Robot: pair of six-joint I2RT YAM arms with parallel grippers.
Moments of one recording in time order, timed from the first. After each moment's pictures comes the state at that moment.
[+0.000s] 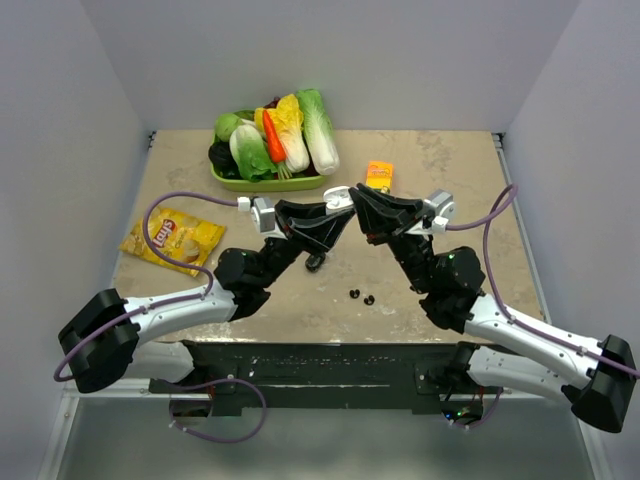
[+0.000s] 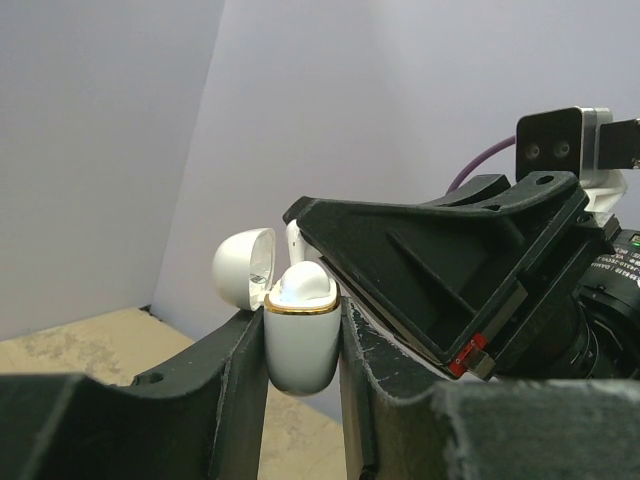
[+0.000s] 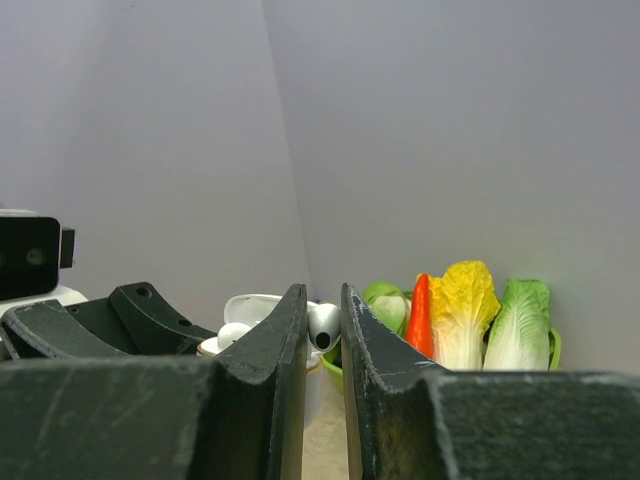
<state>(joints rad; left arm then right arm) -0.94 1.28 0.65 1.27 -0.01 -0.38 0.95 0.93 0.68 0.83 0.26 0.04</state>
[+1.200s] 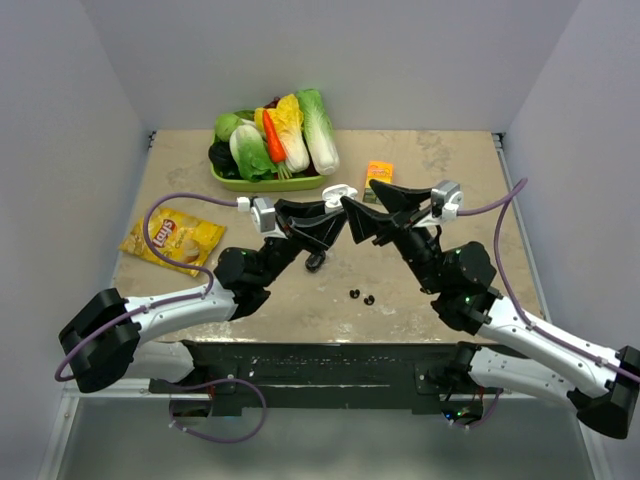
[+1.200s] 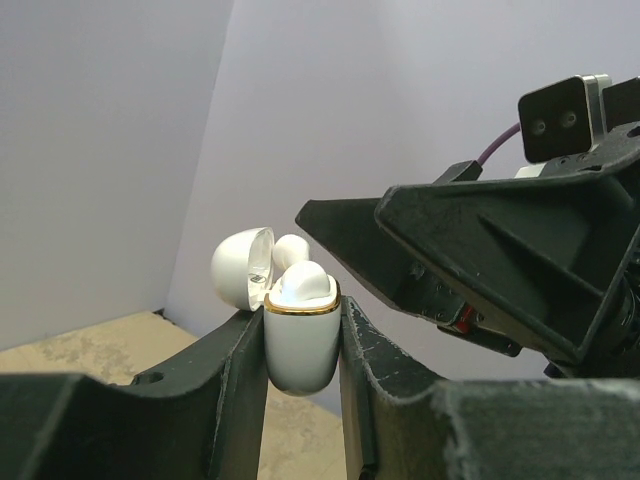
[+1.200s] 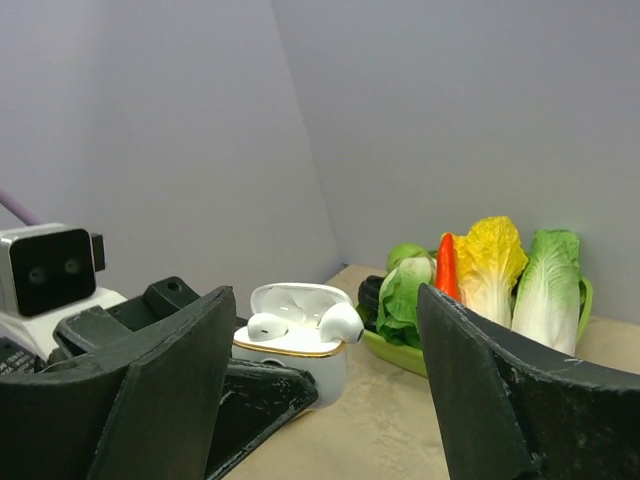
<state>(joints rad) -0.94 1.28 0.65 1.27 -0.01 -0.35 0.96 0.87 0.77 0.57 0.28 0.16</state>
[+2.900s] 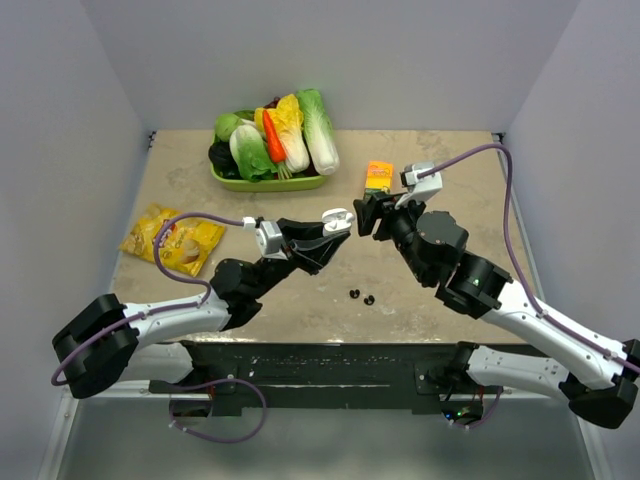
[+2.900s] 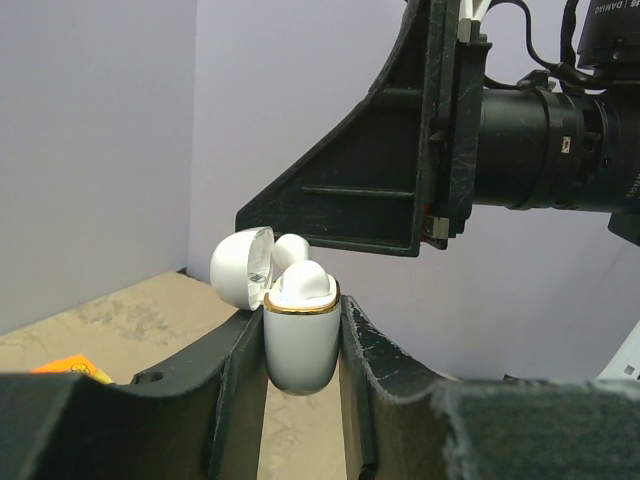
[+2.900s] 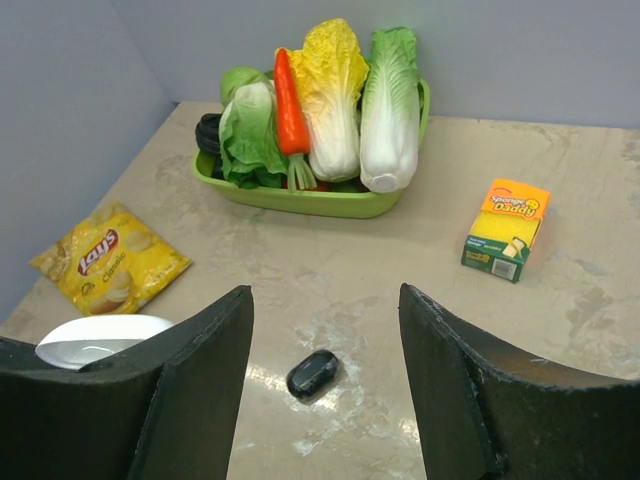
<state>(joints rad) -0.94 1.23 0.51 1.28 0.09 -0.22 0.96 0.97 1.05 -0.17 0.60 0.27</state>
